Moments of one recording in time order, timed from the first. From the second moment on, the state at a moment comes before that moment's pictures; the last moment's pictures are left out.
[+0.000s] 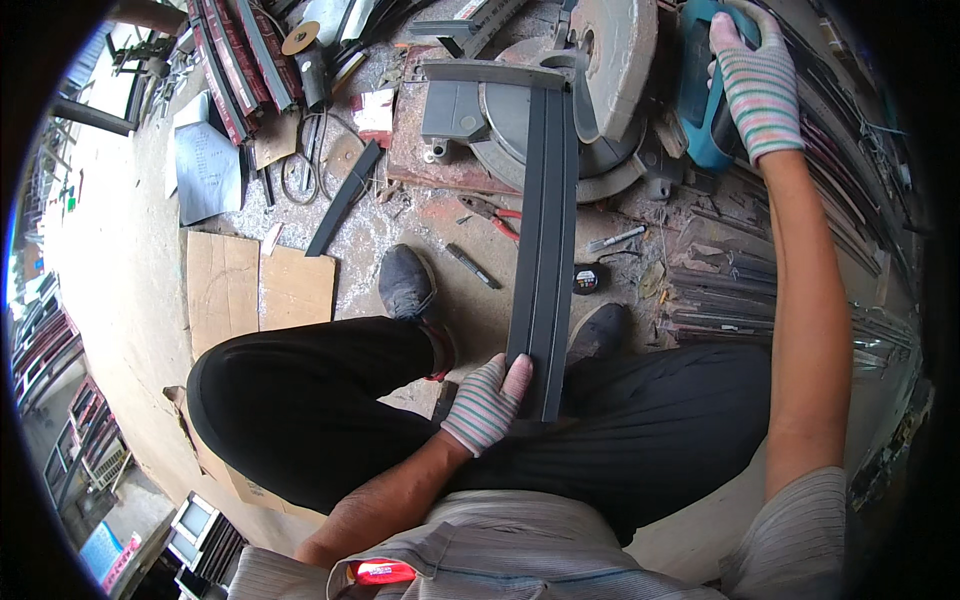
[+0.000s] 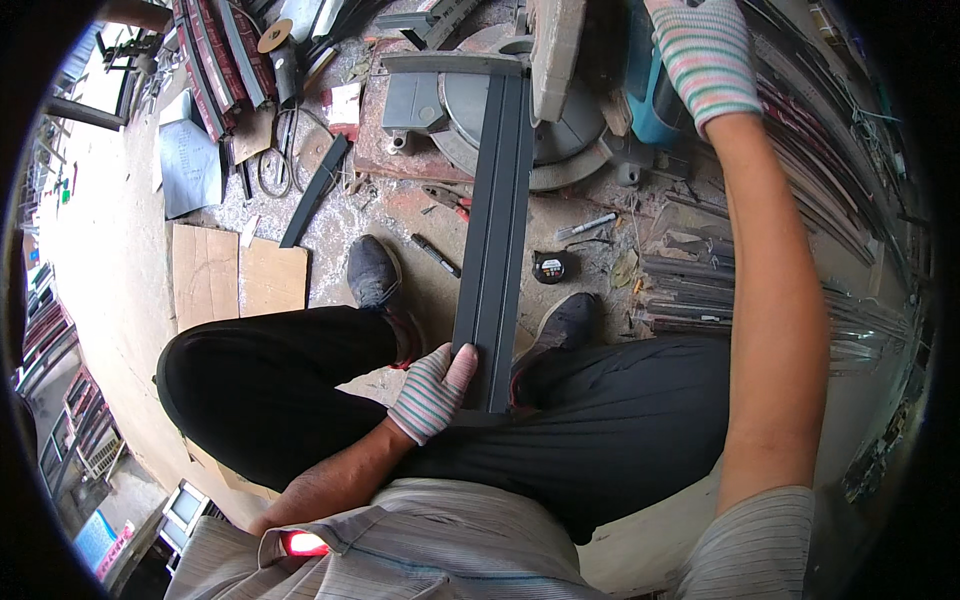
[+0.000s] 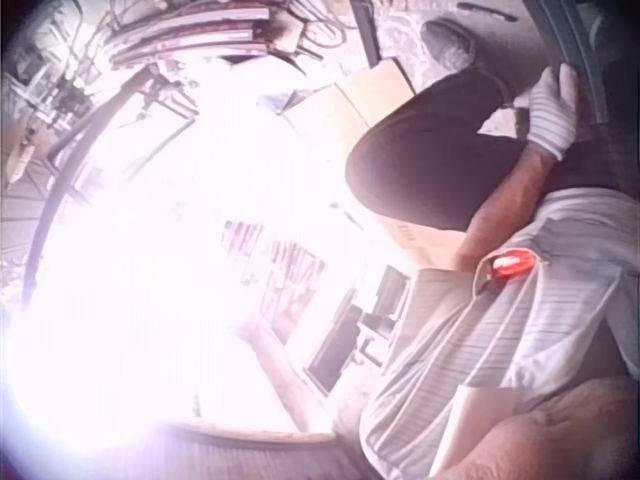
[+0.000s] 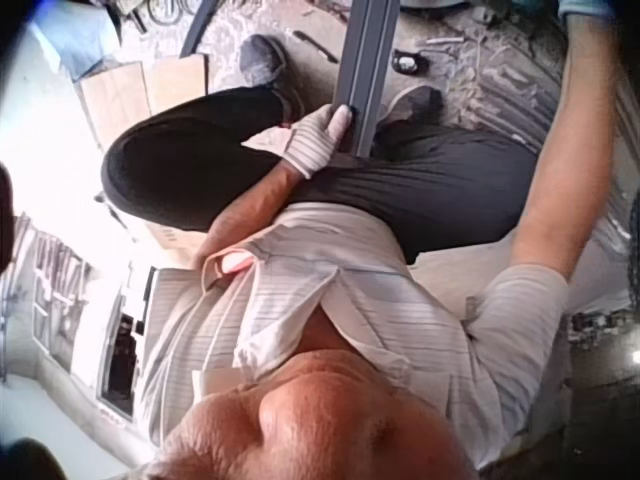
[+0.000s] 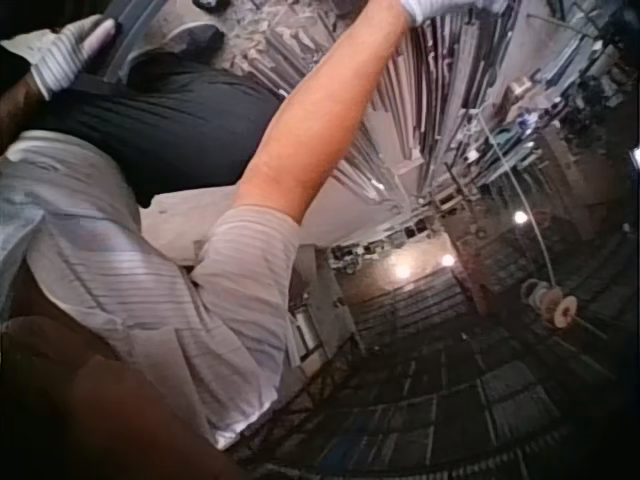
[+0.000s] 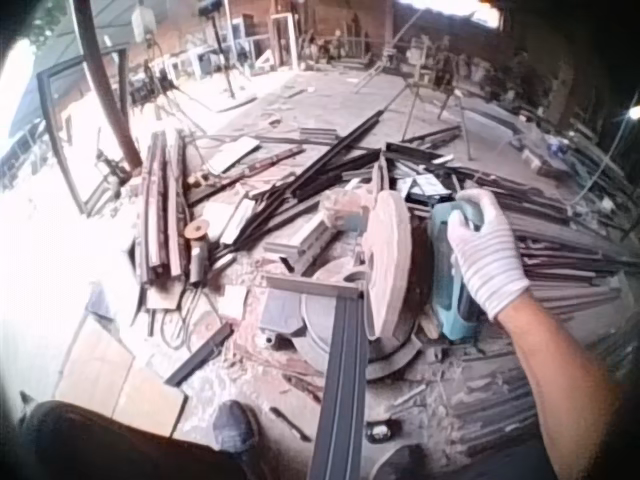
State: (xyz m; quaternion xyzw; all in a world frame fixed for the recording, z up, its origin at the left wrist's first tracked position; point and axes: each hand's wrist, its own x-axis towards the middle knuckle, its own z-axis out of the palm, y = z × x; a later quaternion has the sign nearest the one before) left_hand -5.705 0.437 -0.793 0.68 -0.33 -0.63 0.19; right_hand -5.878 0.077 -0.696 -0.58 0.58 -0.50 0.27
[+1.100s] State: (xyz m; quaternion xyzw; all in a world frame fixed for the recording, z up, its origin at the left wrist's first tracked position) left_hand -5.704 0.440 -0.796 0.68 -0.35 -0.61 0.22; right_hand -5.900 0.094 -0.728 -0.64 0.55 -0.47 0.25
